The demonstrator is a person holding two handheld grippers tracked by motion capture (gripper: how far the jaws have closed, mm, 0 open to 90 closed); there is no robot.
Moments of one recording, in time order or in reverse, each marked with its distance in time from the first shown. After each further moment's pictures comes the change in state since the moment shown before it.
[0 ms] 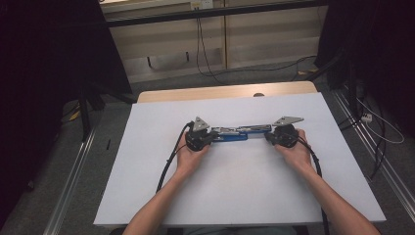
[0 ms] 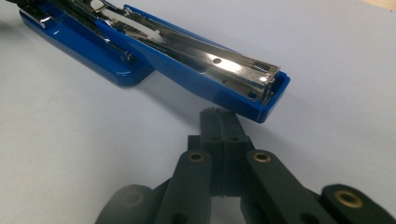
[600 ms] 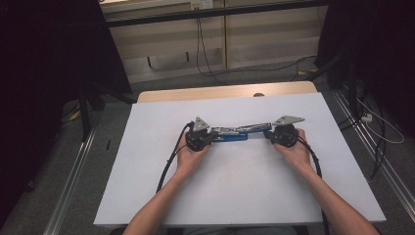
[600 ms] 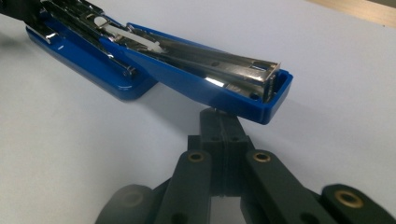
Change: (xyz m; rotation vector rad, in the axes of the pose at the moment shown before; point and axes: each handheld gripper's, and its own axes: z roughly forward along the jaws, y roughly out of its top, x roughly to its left) left arm -0.001 0.000 0.000 -0.006 0.003 -0.006; right arm 0.000 0.002 0.000 -0.049 -0.001 -0.002
